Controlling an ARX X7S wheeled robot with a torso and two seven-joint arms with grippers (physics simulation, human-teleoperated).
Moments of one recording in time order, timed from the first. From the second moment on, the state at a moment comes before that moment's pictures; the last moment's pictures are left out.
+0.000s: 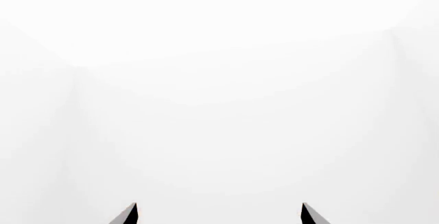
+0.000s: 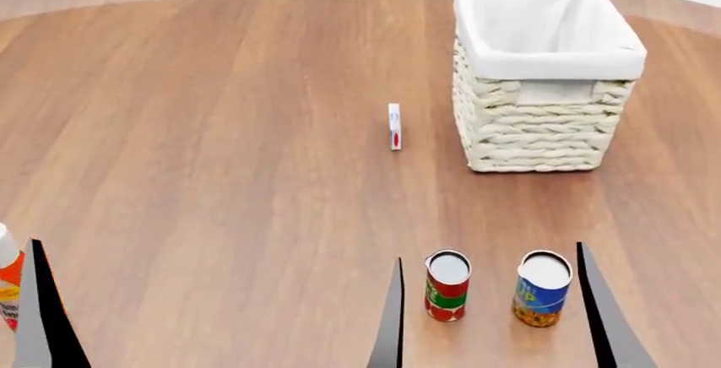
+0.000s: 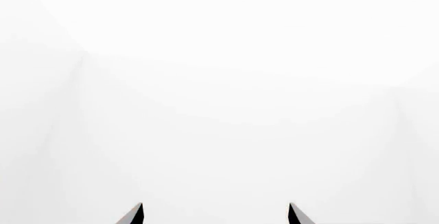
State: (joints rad) left arm 0.12 -0.21 0.15 0.74 0.08 0.04 -0.24; right arm -0.11 0.23 -0.19 -0.75 -0.09 -0.10 0.20
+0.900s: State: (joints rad) left arm 0.12 -0.23 0.18 0.74 0.08 0.04 -0.27; right arm -0.12 0.26 -0.20 -0.76 -0.06 -0.11 0.22
